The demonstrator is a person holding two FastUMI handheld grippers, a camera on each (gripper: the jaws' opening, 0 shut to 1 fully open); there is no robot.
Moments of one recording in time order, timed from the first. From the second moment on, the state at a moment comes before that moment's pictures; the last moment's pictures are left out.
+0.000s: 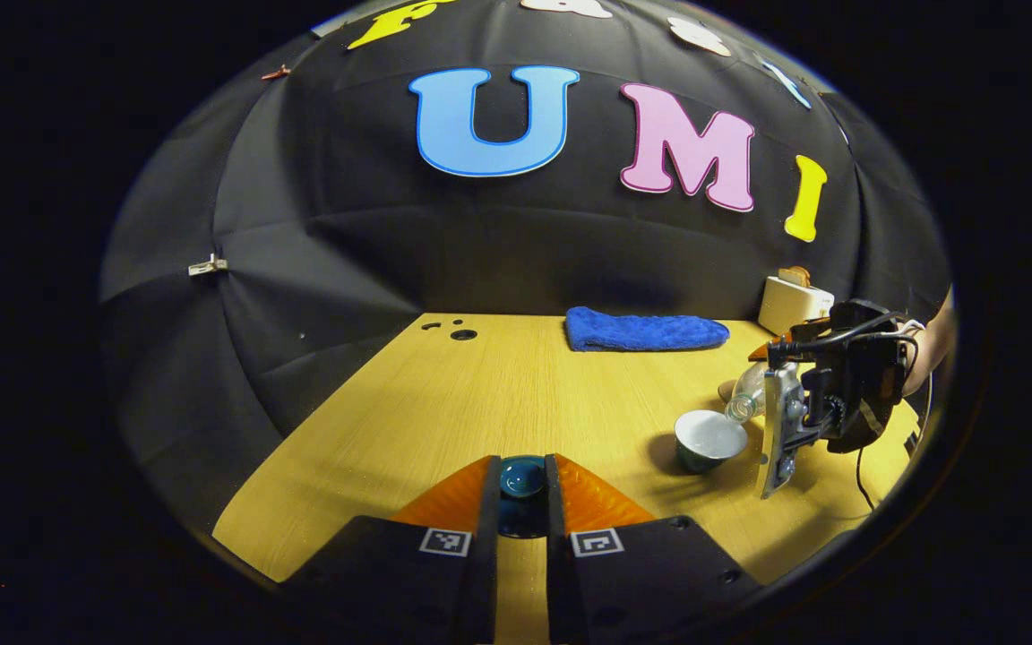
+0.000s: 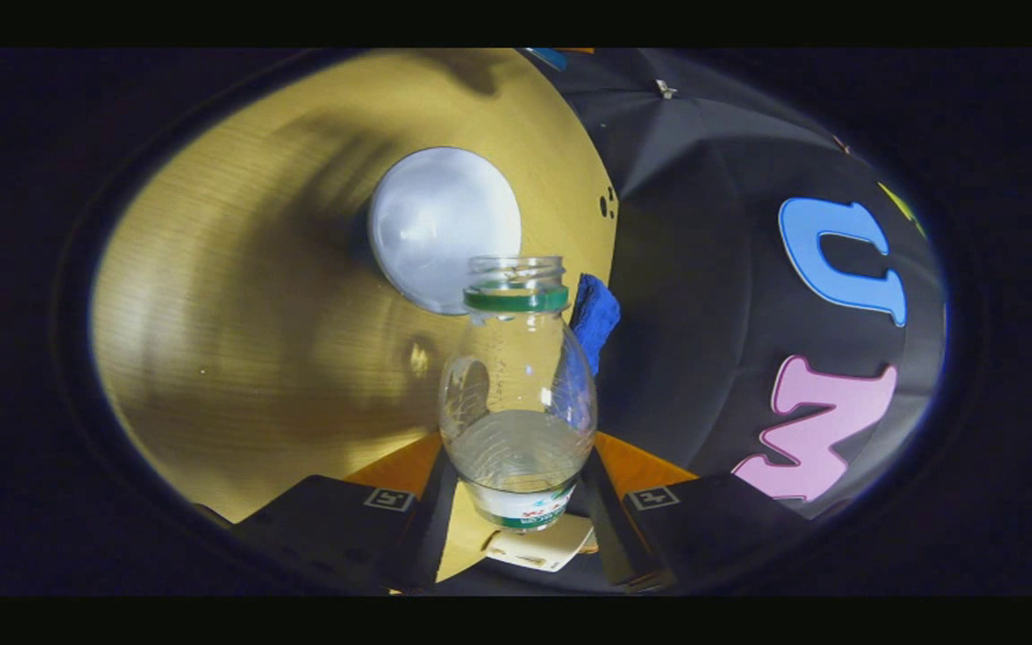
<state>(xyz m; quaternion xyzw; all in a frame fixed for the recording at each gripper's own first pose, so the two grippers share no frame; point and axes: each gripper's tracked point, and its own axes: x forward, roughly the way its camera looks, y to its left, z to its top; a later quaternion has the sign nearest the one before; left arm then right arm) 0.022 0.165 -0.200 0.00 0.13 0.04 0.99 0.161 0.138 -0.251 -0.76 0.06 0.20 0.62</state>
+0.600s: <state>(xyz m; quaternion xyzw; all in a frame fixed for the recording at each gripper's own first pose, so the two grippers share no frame) 0.018 0.168 -0.197 0.00 0.13 0.04 0.99 0.169 0.138 -0.245 -0.79 0.05 0.21 0.58</state>
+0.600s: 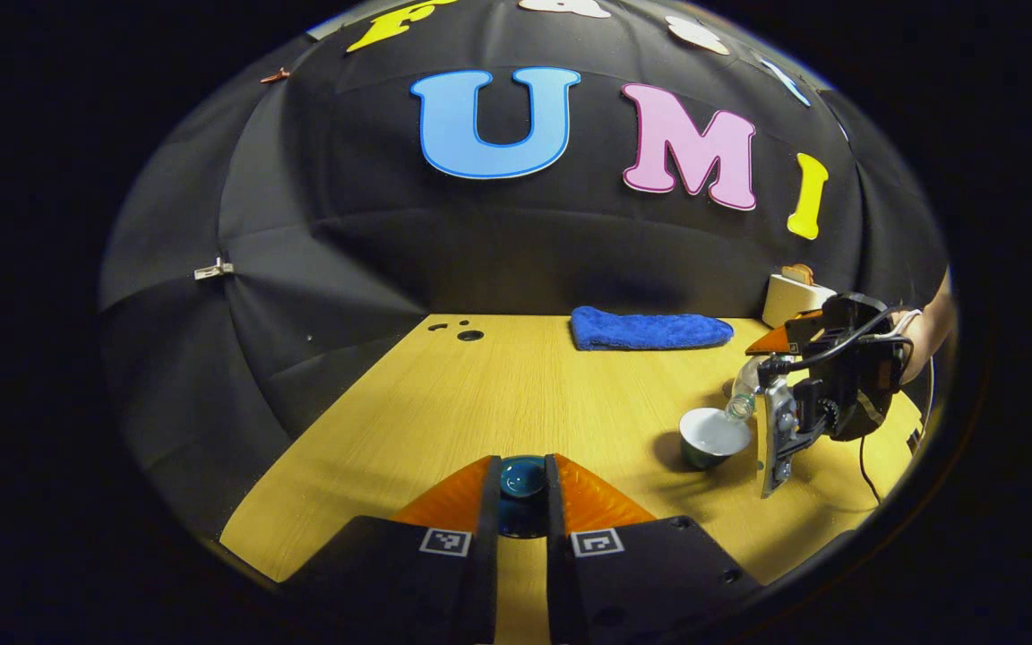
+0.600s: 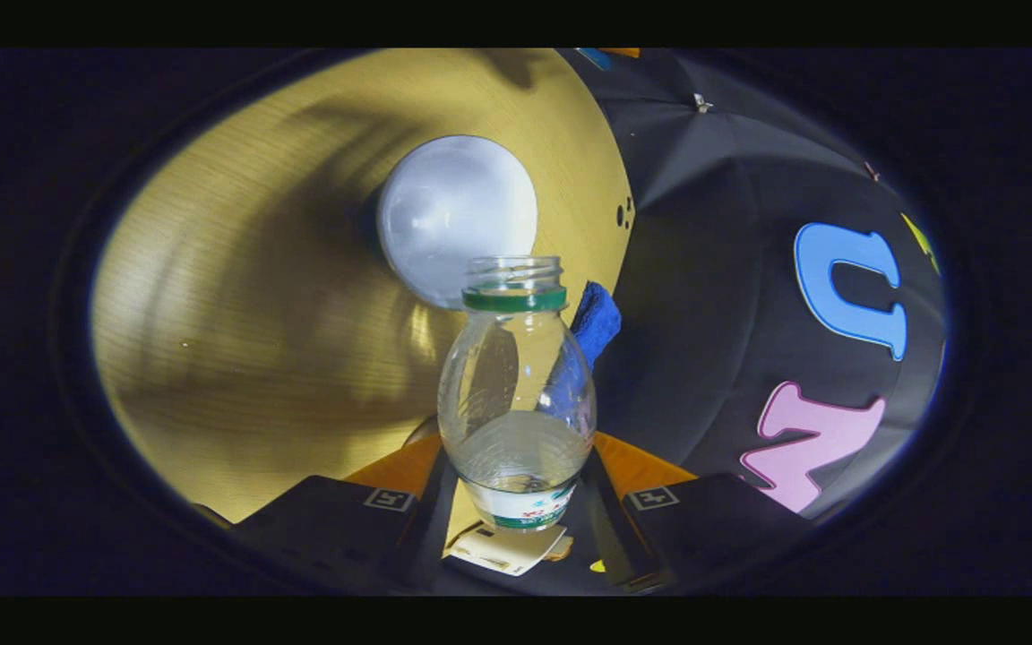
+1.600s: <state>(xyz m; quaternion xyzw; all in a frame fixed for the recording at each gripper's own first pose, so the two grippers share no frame) 0.024 0.164 -0.192 0.02 0.13 0.03 0.99 0.175 0.146 -0.238 -0.82 0.03 0.23 0.52</state>
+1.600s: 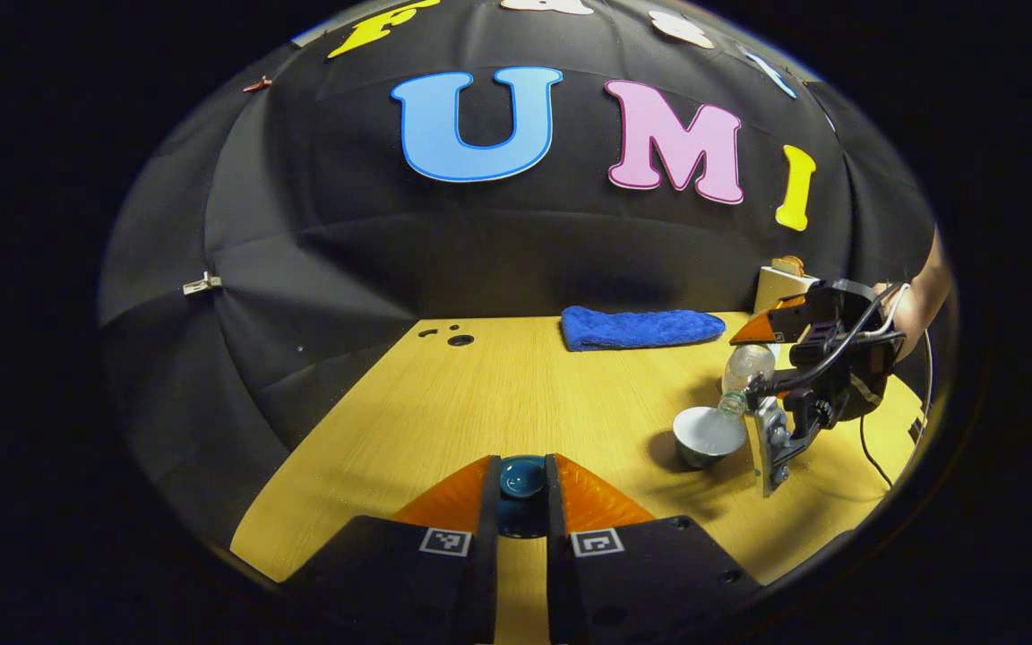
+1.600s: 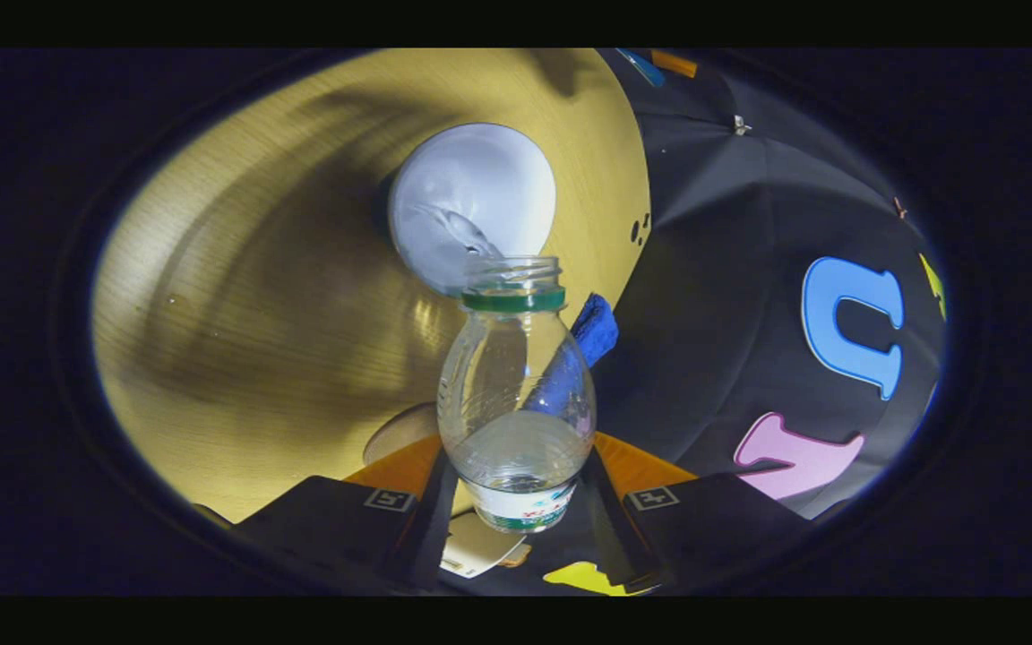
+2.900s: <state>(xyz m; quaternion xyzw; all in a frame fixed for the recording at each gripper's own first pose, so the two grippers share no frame) 0.000 0.157 -0.191 0.01 0.13 0.04 0.99 0.182 0.159 -0.212 -0.87 -0.01 0.22 0.45</state>
